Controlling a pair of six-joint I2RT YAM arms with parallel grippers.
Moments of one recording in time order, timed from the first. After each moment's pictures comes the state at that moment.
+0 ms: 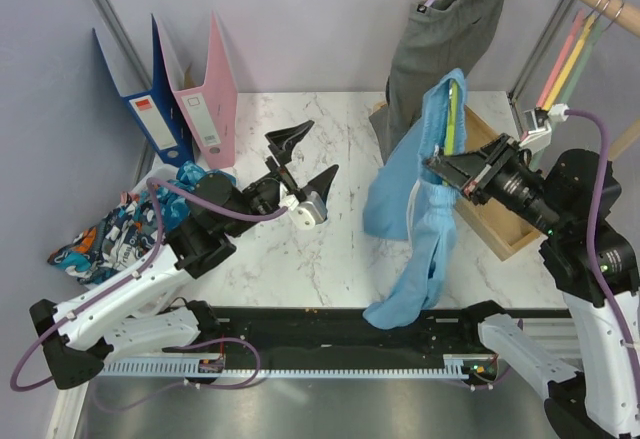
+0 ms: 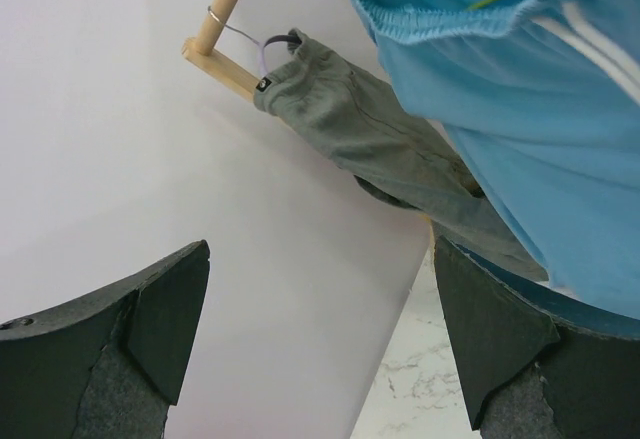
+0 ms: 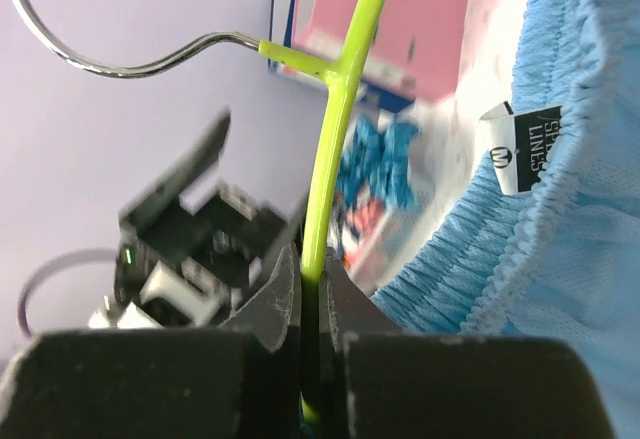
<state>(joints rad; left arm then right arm) -0.93 0.96 0.99 0.21 0.09 0.97 0.29 0.82 1.44 -0.76 -0.43 1.01</state>
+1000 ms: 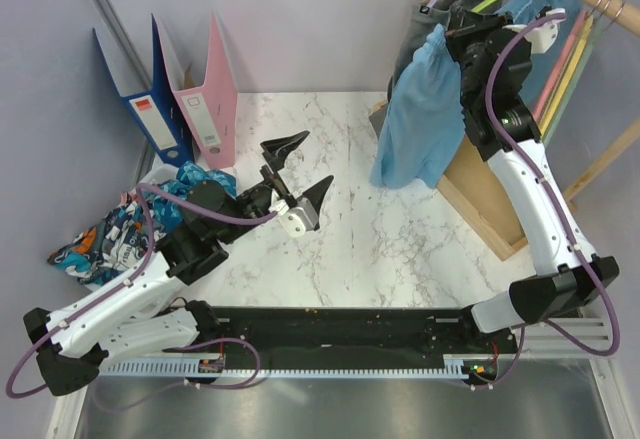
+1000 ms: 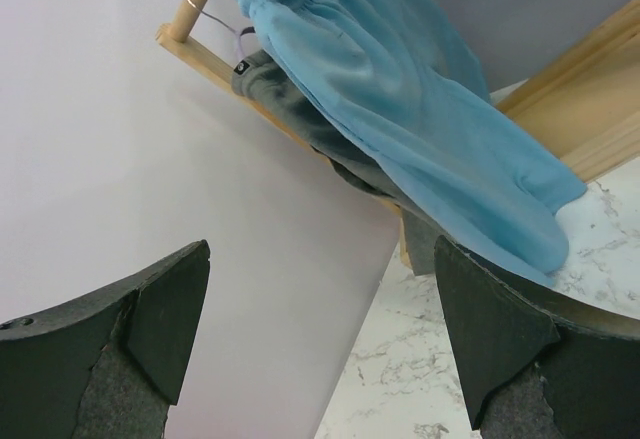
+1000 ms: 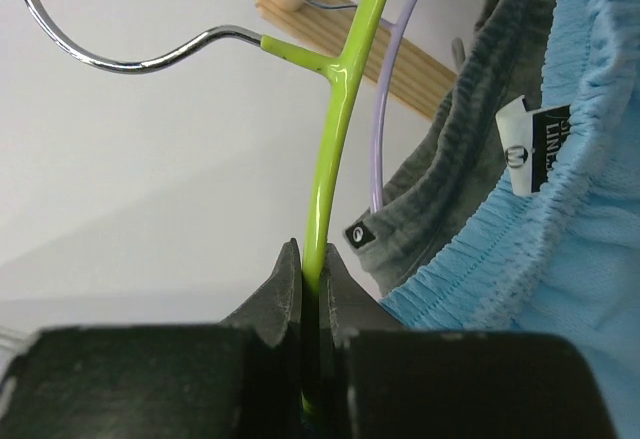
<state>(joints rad) -0.93 0.89 0.95 0.15 0.11 0.90 0.28 1.45 1.72 -0.06 0.45 0.96</state>
